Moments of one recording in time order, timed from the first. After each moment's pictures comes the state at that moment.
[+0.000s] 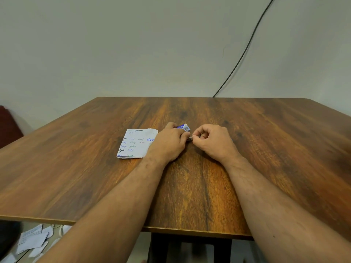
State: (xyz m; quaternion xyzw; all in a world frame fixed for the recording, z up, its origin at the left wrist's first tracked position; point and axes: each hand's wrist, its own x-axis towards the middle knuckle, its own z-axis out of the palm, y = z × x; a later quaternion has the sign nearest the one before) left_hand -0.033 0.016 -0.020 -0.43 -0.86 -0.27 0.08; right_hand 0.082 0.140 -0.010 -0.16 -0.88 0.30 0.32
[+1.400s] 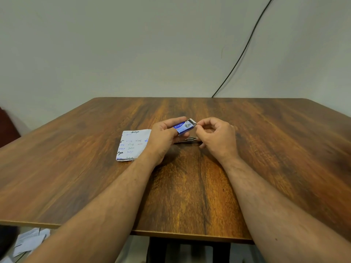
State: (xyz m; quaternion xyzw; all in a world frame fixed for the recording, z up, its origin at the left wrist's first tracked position) left_hand -0.025 0.005 -0.004 -0.31 -0.59 -0.72 -0.20; right_hand 0.083 0.134 -0.007 -0.16 -0.78 0.41 0.44
